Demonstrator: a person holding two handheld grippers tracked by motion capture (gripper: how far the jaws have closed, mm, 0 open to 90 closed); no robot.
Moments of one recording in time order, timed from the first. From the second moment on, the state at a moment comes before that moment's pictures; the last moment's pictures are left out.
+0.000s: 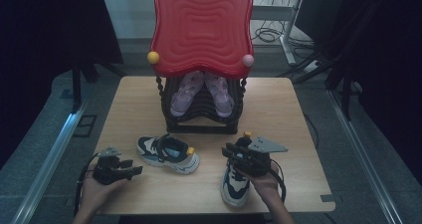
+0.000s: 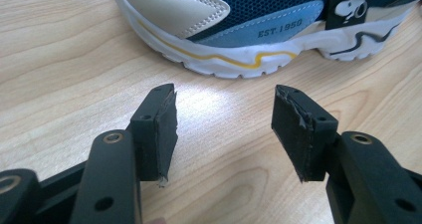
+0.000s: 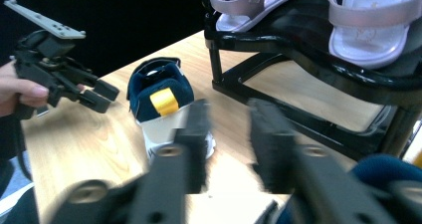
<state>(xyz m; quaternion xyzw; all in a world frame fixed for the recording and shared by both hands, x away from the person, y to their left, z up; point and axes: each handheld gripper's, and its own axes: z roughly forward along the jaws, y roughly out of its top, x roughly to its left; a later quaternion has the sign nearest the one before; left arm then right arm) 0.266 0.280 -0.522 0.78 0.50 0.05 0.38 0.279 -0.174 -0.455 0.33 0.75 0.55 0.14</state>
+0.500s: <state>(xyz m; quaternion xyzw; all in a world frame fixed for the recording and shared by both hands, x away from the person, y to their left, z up) 0.262 0.286 -0.517 0.76 0.50 0.05 0.40 0.306 -0.110 -0.449 0.33 0.77 0.54 0.10</state>
